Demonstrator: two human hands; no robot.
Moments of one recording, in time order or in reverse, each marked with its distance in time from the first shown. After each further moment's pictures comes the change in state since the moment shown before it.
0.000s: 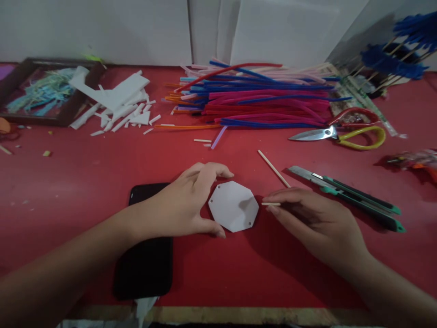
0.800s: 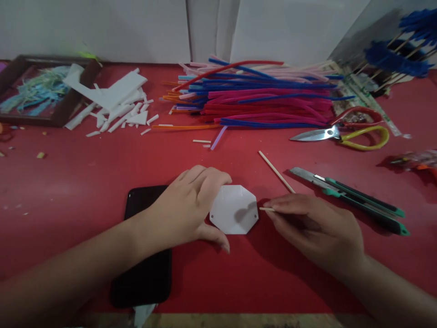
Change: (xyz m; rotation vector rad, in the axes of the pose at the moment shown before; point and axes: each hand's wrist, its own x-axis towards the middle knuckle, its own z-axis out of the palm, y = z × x) left_hand 0.000 0.000 0.008 0.253 0.079 0.080; right_hand 0.003 -0.002 0.003 -0.128 0.105 -0.280
